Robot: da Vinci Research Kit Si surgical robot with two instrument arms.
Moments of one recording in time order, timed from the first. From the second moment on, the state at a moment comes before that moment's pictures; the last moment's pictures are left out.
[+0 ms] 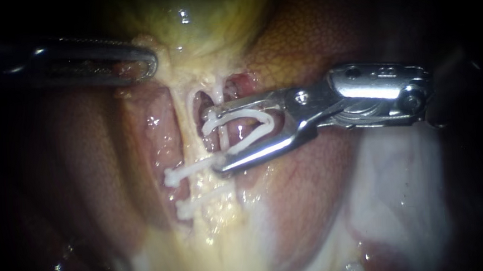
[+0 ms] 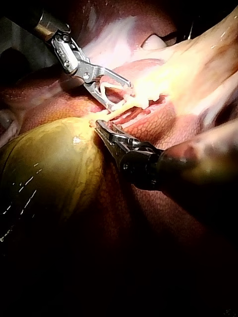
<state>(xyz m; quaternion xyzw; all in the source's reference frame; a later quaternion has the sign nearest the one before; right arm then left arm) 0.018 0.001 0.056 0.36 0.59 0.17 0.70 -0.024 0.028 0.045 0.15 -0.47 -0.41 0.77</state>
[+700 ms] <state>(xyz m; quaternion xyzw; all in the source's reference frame) 0.019 0.001 0.059 0.38 0.58 0.16 0.70 -0.024 0.028 0.045 0.15 -0.47 -0.41 0.77</state>
